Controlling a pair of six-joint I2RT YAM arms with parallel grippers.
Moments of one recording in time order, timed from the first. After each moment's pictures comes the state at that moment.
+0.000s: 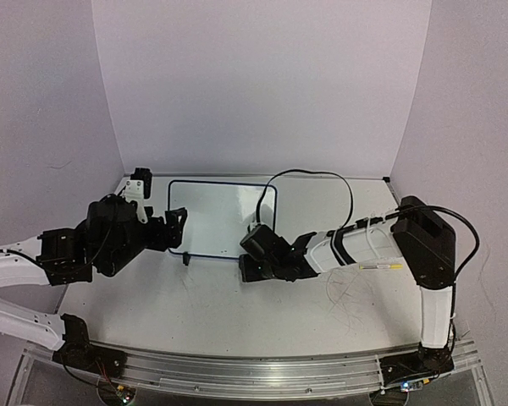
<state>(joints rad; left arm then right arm) -1.11 0.96 0.77 -0.19 -0.72 -0.44 1.05 2.04 1.28 -0.14 0.33 0.66</state>
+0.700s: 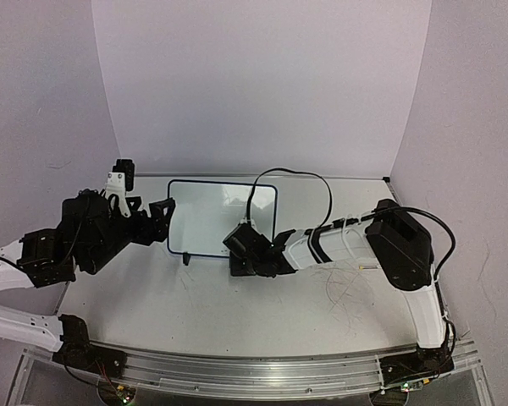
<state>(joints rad) -1.11 0.83 0.77 -0.19 -0.72 -0.35 1.05 2.21 1.51 -0.21 0.40 0.75</state>
